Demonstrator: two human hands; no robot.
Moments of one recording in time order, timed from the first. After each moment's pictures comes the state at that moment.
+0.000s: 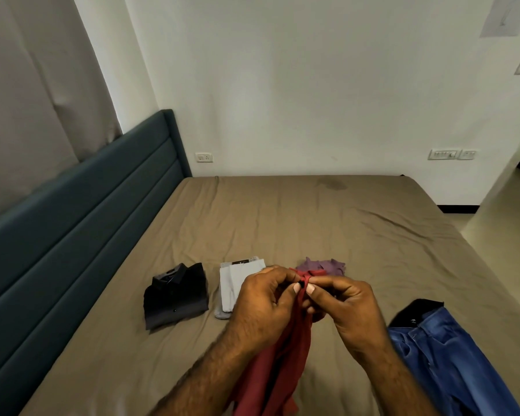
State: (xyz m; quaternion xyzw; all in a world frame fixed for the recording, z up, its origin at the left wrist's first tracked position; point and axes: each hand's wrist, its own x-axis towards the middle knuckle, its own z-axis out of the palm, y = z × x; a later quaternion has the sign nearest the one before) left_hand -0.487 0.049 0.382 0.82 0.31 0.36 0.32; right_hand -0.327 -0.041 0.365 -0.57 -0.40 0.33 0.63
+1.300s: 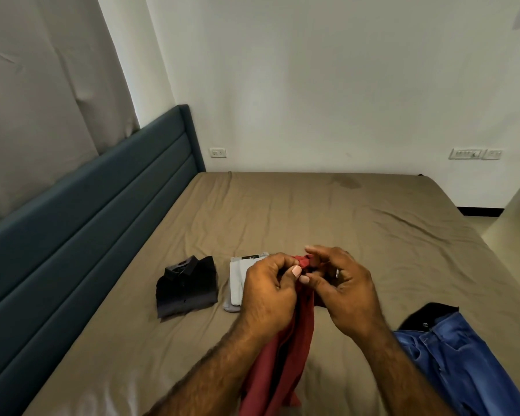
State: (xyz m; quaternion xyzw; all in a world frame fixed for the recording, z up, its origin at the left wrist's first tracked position) left_hand -0.473 0.037 0.395 0.70 0.39 0.41 0.43; right_hand -0.323 -0.022 0.374 -0.57 -0.51 0.22 0.60
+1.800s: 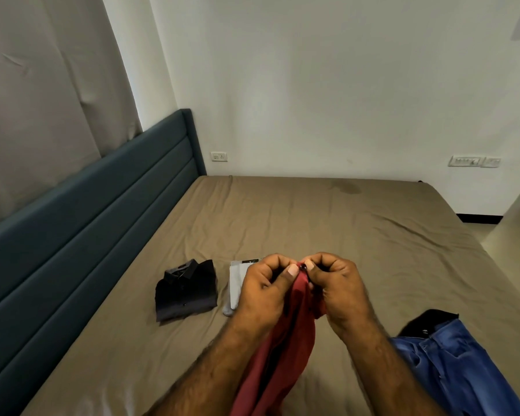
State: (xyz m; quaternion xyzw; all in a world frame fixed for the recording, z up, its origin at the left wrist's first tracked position) left_hand -0.481 0.041 0.392 0.60 0.33 0.42 0.60; right_hand -0.345 -0.001 0.384 -0.57 -0.33 0.39 0.64
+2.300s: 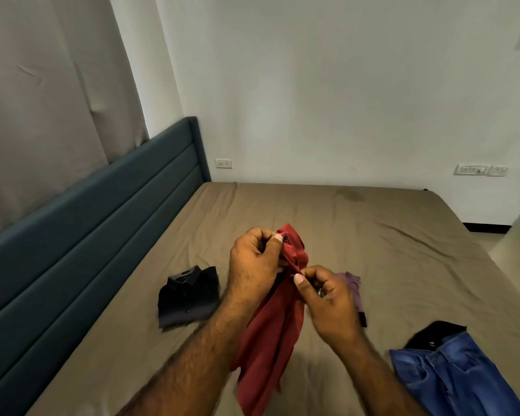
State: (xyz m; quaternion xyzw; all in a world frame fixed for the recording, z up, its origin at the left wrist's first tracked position) left_hand -0.476 0.085 0.429 0.62 0.43 0.46 0.47; right_hand -0.350 0.004 0.359 -0.60 -0.45 0.27 0.60
